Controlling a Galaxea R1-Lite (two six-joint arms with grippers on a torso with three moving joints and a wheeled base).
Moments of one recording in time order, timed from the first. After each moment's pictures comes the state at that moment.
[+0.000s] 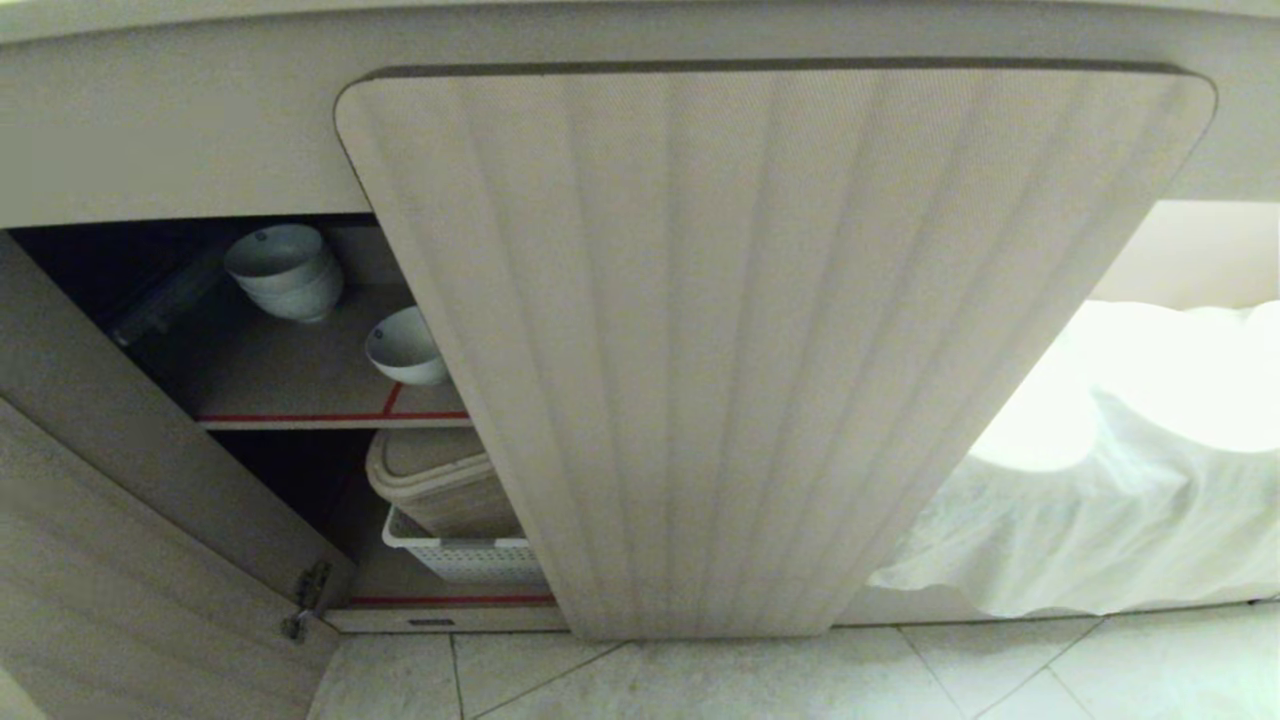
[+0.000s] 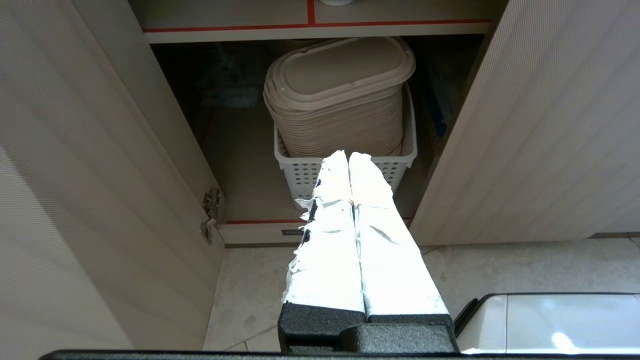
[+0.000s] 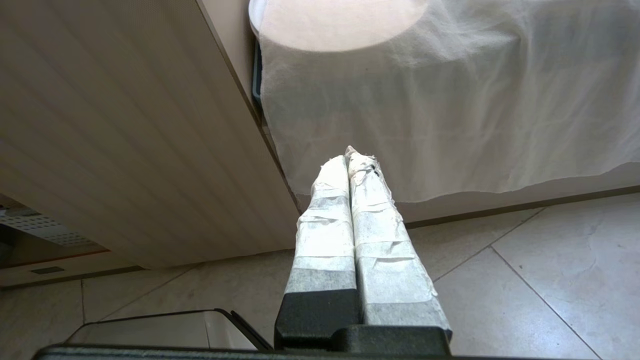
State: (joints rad) left arm -0.01 0.00 0.00 0.00 -0.01 0.00; right arm 0.00 0.00 0.00 0.00 -0.05 0.18
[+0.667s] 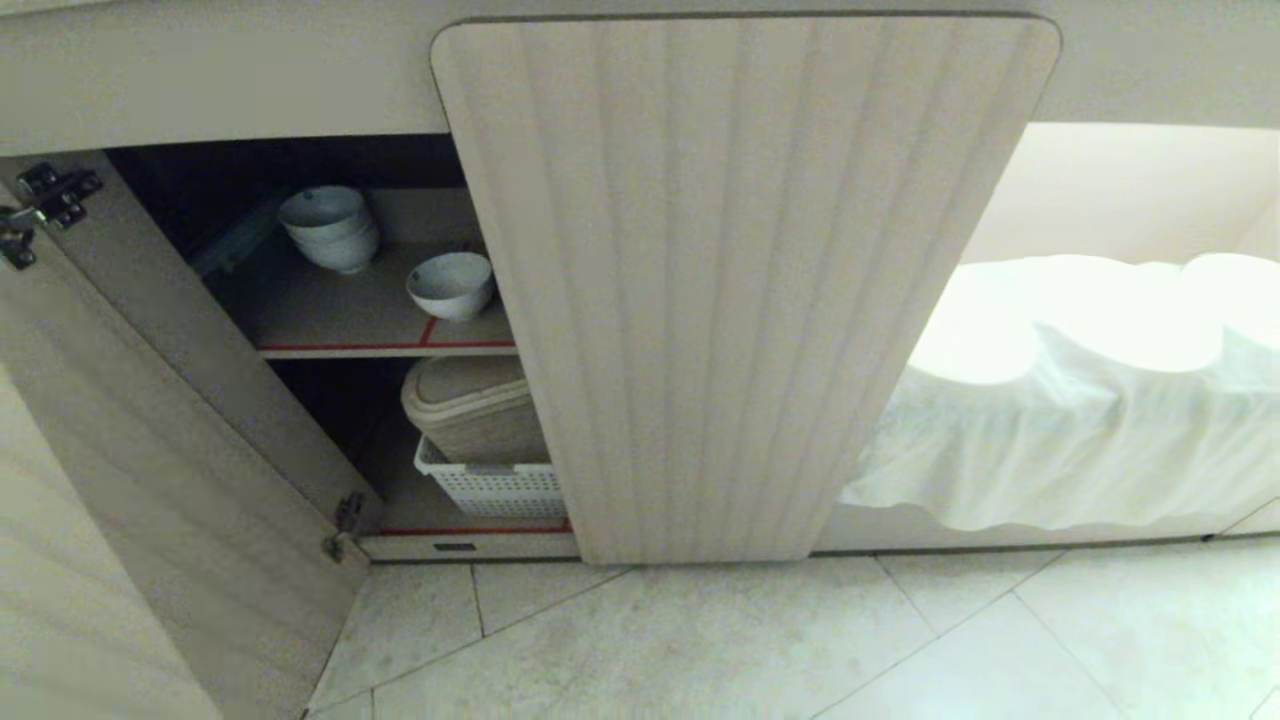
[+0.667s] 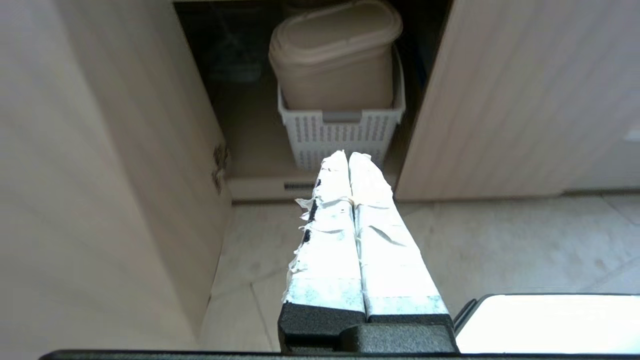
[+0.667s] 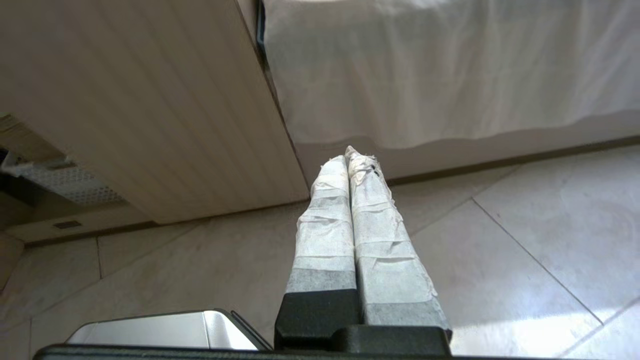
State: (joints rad) left arm -0.01 0.00 0.00 0.00 -0.01 0.00; right arm 0.00 0.00 0.00 0.00 -0.05 0.18
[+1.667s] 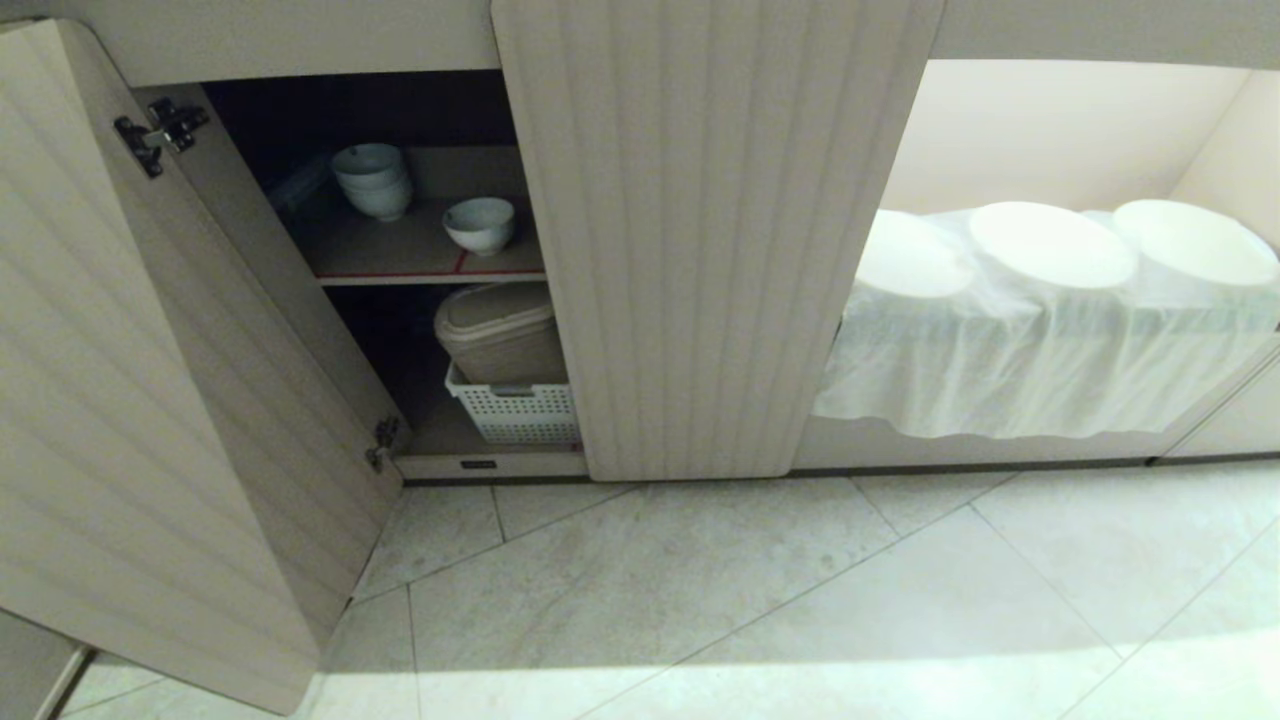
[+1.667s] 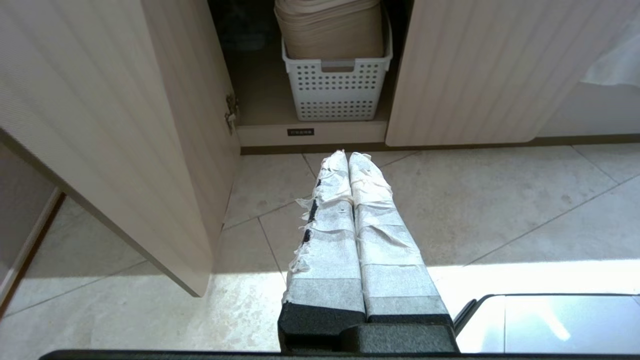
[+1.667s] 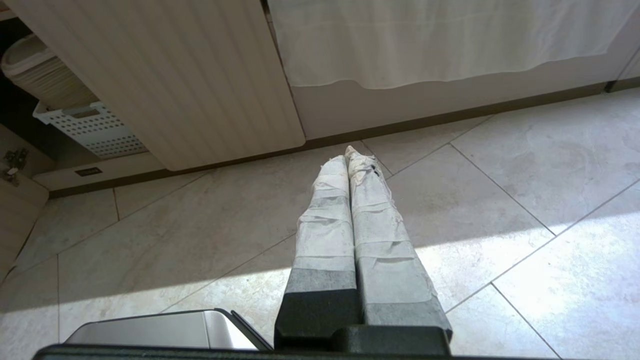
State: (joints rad) left arm -0.01 0.00 0.00 0.00 -0.01 0.00; right arm 0.00 0.00 0.00 0.00 -0.05 0.18
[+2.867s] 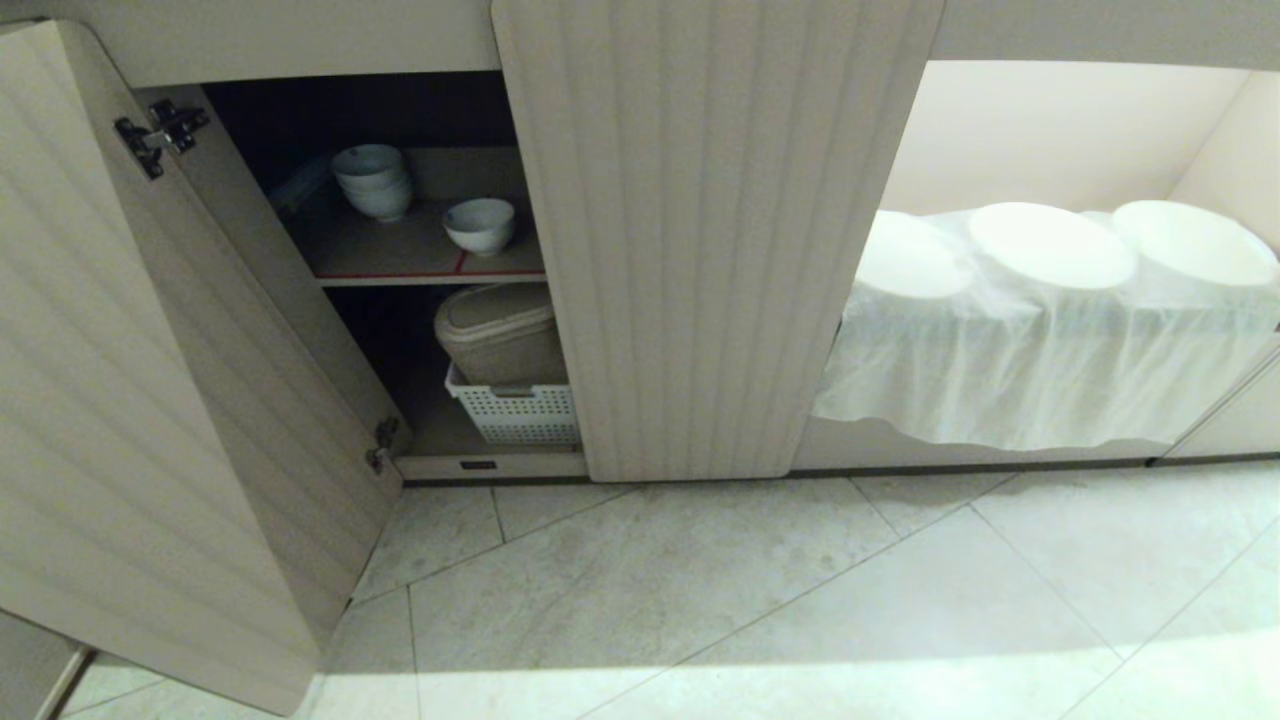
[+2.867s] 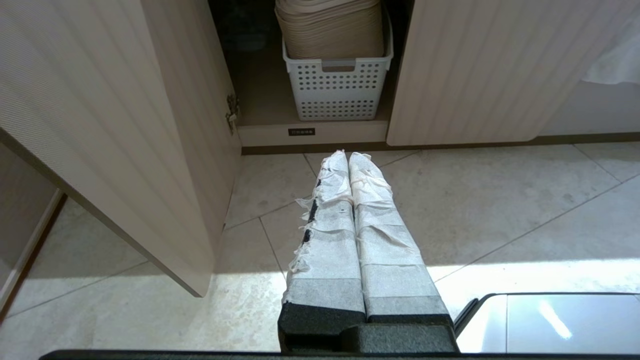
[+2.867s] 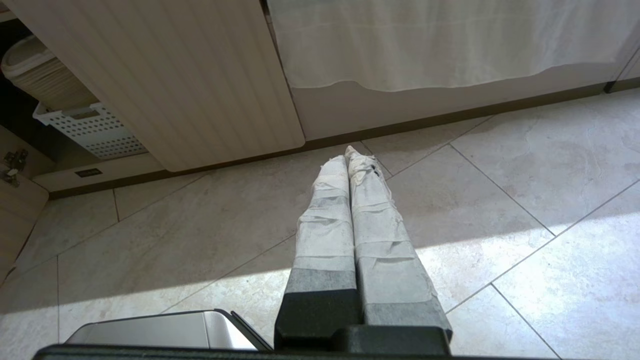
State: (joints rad) left arm -0.01 0.00 0.00 0.00 -0.01 0.00; right arm 0.00 0.00 0.00 0.00 -0.05 0.18
